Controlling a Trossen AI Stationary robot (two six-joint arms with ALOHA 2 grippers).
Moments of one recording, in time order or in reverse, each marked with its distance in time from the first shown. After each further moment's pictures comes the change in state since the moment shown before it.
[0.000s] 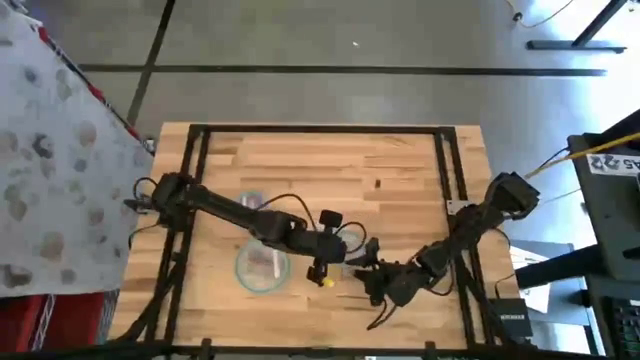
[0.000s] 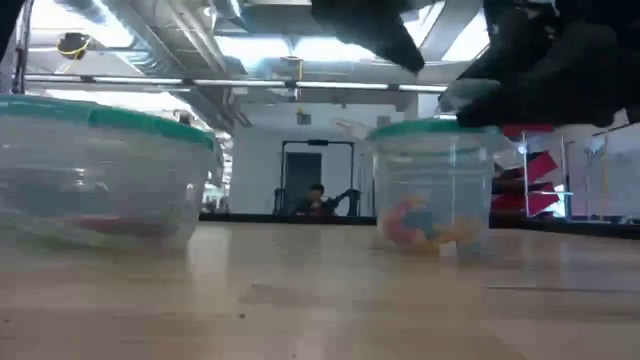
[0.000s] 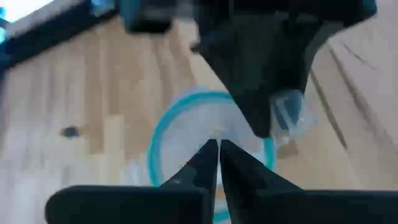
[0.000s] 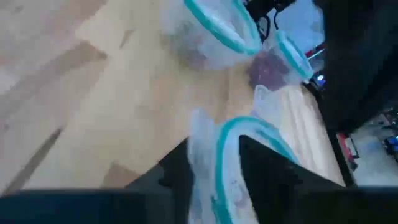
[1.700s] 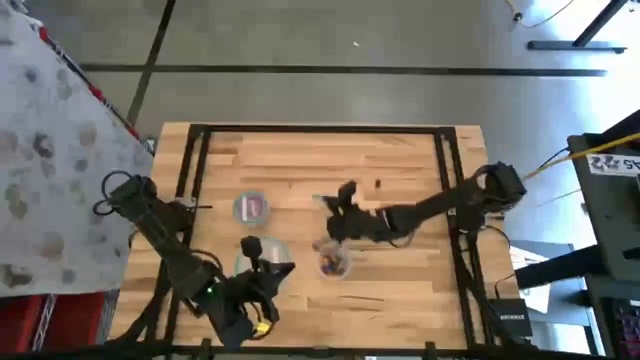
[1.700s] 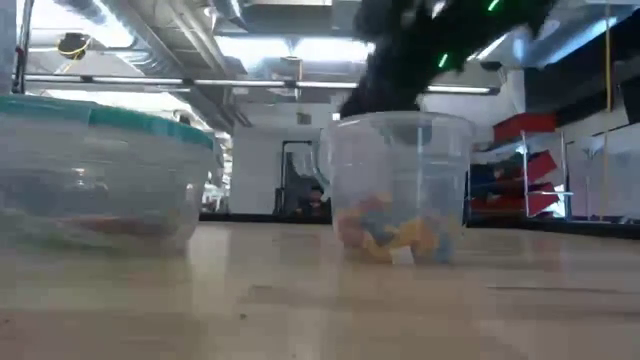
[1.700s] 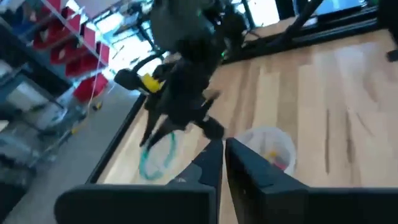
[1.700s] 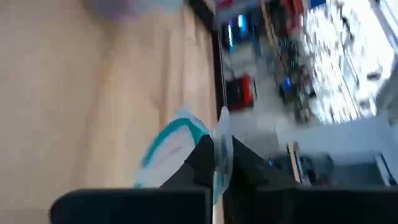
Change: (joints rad) left arm -0.484 -0.193 -0.015 -0.369 -0.806 -0.707; right arm -0.526 0.078 0.192 -0.052 0.062 -0.475
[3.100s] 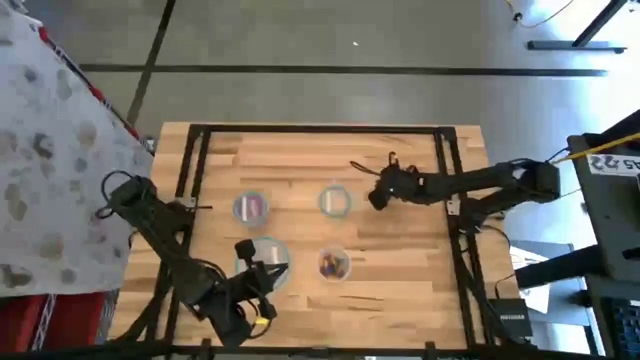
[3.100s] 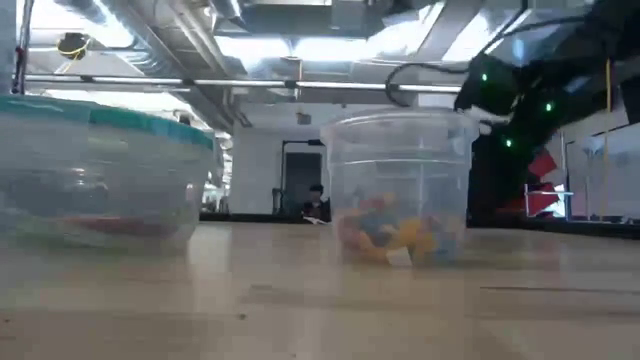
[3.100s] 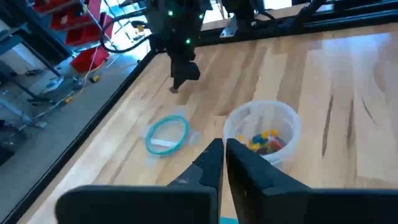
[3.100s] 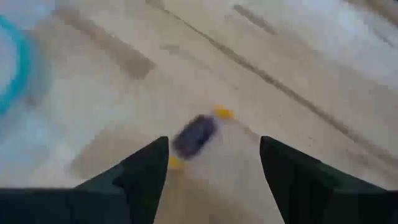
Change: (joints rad) left arm -0.027 0.001 -0.128 0.009 -0.006 -0.232; right arm -0.425 -0.344 -0.504 -0.253 -0.366 1.238
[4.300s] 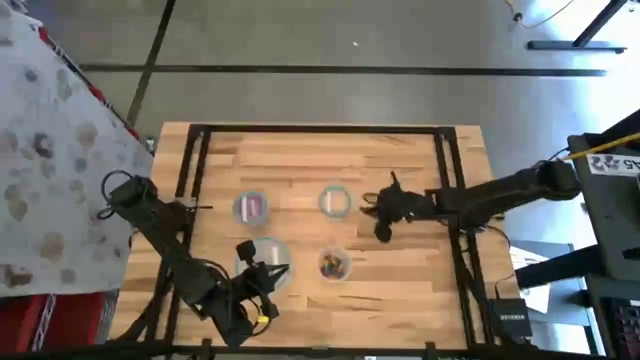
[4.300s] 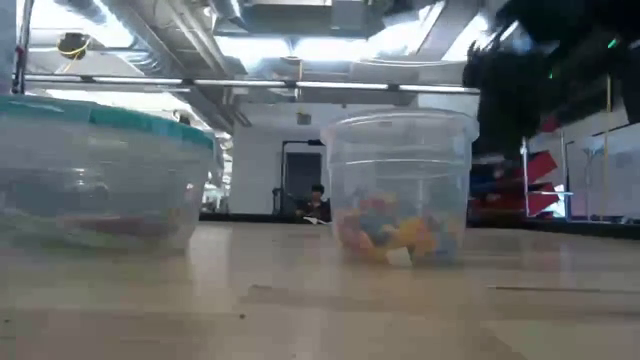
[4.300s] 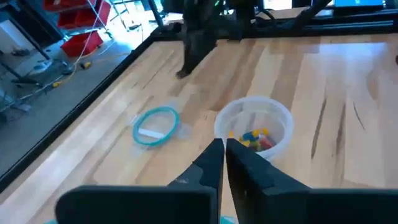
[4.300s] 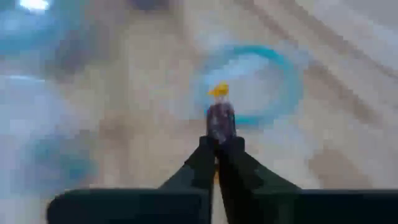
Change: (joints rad) left arm 0.002 -0.001 -0.041 0.049 0.027 -0.078; right arm 0.451 -0.283 -0.001 0.173 -0.268 -0.113
